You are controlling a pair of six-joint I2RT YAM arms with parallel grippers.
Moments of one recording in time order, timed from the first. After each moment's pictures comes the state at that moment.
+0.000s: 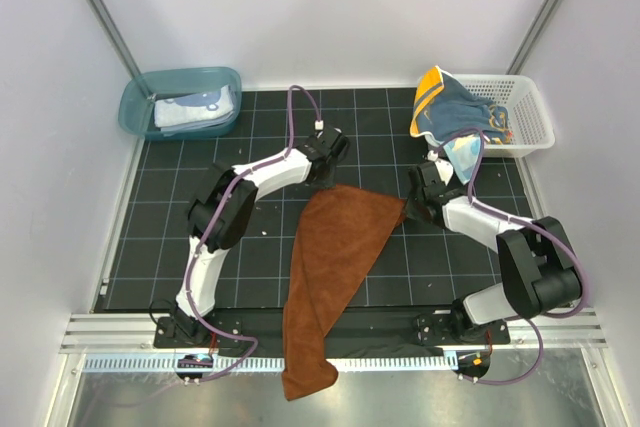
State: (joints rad) left arm -0.69 2.14 1.59 -0.52 -0.23 -0.42; right arm 0.33 1.43 0.67 -0.21 0.26 0.64
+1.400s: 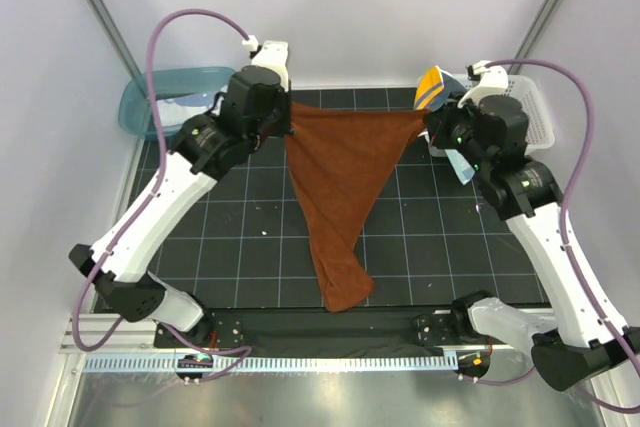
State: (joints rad) left arm -0.72 1.49 1.82 -0.80 -0.41 -0.28; right arm 0.33 1.06 1.32 -0.52 0.11 0.31
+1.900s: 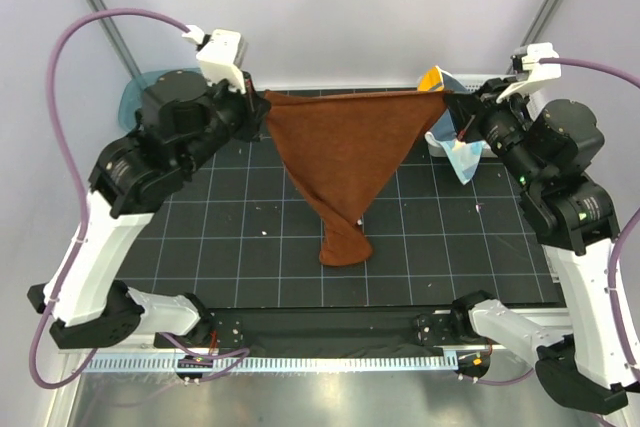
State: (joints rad) left arm -0.78 1.31 1.99 -0.91 -0.32 -0.21; right arm 0.33 0.98 1.57 -0.58 0.01 0.18
